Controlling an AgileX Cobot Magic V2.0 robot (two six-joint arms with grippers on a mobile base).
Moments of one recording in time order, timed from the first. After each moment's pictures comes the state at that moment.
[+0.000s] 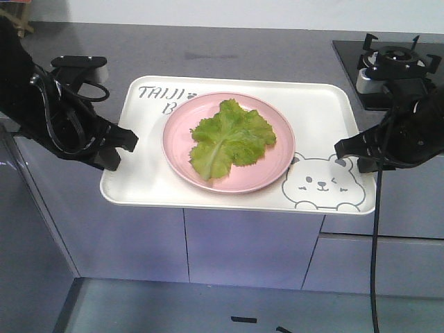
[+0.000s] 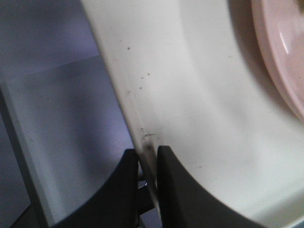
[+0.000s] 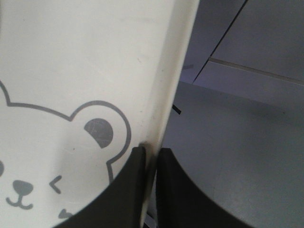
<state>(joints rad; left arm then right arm) -0.28 1.63 -1.51 -0.23 1.14 0.08 0.13 1.52 -1.30 0.13 0.95 -0.12</state>
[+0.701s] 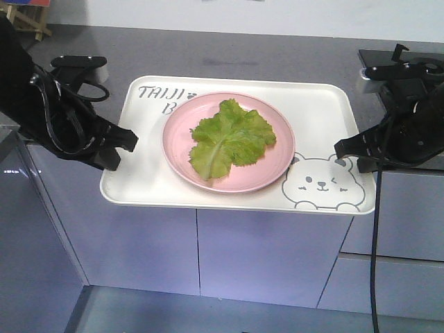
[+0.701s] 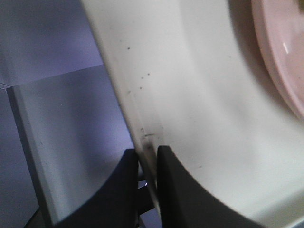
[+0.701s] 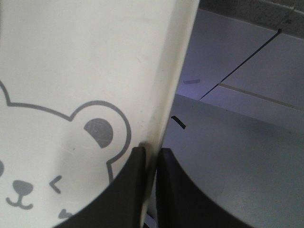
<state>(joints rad) -0.28 1.63 -1.51 -0.23 1.14 0.08 0.13 1.52 -1.30 0.13 0.95 -0.12</state>
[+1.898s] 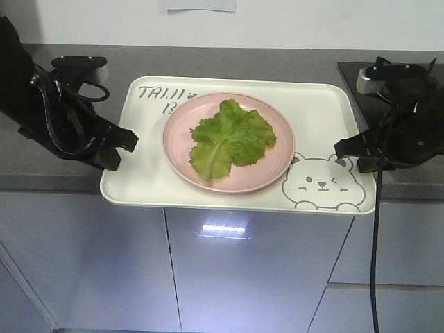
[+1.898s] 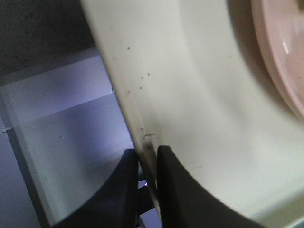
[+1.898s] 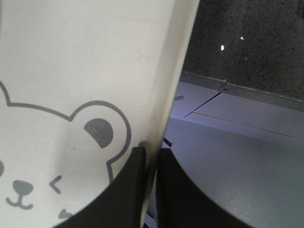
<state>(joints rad) -0.28 1.63 -1.51 -0.23 1.14 0.08 0.13 1.52 -1.30 0.13 0.95 -0.12</state>
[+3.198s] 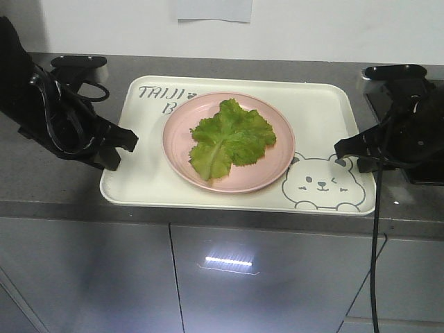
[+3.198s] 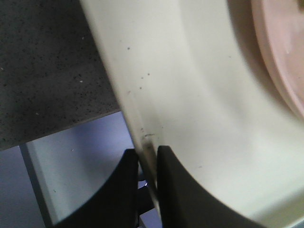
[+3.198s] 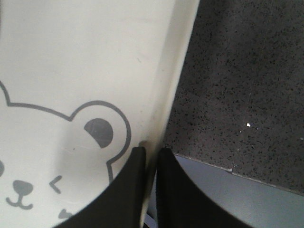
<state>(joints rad) -0.28 1.63 -1.51 -0.23 1.14 0.08 0.13 1.52 -1.30 0.13 0.95 -0.12</state>
